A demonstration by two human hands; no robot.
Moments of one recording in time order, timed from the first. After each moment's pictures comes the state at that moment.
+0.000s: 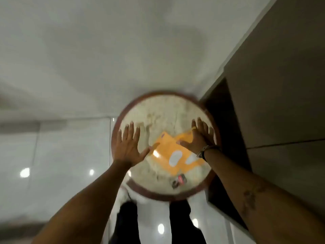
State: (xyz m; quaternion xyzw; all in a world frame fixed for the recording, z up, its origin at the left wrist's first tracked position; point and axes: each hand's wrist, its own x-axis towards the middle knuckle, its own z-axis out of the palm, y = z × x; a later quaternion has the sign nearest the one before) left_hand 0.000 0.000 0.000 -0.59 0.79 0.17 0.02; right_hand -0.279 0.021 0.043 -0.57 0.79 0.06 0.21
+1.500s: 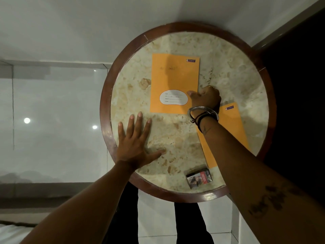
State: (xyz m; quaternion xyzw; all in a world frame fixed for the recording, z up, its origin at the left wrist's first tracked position) left_hand 0.021 0.057 -0.219 -0.58 0.79 0.16 0.07; right_hand -0.212 -0.074 -0.172 -0.32 0.88 -0.19 0.31
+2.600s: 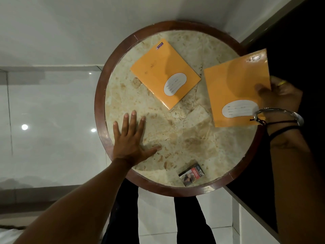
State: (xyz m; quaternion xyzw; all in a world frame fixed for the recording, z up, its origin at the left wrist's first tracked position) left_hand 0.018 0.056 -0.213 -0.58 0.79 0.18 0.09; right_hand -0.361 -0.025 -0.074 -0.35 0.86 -0.29 0.25
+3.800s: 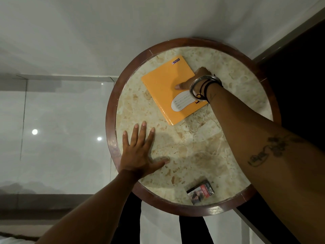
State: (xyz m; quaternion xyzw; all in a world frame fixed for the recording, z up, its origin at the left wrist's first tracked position) left_hand 0.020 0.057 -0.216 -0.58 0.79 0.18 0.04; right_hand -0.216 -0.168 -0.144 -0.44 0.81 0.05 0.38
